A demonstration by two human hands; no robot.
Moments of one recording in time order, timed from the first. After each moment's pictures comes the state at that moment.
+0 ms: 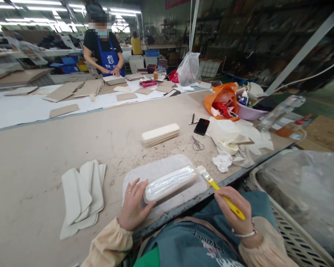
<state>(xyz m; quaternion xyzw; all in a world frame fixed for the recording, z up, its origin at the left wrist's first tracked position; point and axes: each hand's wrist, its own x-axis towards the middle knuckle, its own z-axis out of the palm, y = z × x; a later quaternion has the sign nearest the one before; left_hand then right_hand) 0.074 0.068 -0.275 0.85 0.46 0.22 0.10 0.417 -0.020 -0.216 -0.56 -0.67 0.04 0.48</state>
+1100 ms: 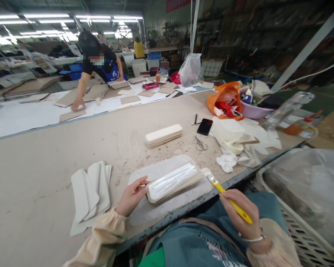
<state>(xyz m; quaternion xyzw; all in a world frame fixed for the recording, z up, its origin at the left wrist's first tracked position) 0.066 0.102 -0.249 0.58 0.53 0.31 0.54 0.419 -0.028 -0.224 -0.57 -0.66 0.05 0.49</state>
